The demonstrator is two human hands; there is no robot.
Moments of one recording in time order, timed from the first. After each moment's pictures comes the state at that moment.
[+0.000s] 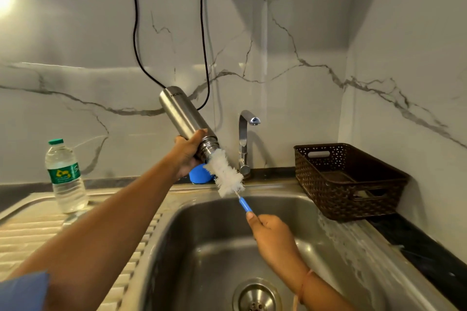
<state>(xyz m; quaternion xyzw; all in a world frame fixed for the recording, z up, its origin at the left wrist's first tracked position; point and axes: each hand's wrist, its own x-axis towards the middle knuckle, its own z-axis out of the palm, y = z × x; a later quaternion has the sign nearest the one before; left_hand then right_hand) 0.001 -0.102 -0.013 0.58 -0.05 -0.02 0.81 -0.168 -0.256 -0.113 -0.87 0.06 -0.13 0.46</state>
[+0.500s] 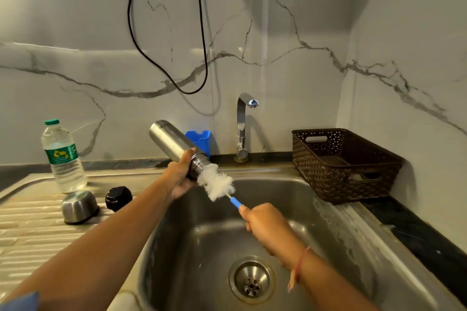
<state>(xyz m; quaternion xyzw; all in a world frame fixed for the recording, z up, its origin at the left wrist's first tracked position) -0.026 -0.087 -0.088 0.53 0.04 -0.09 0.84 -0.190 -0.251 -0.096 -0.86 0.13 0.04 0.50</state>
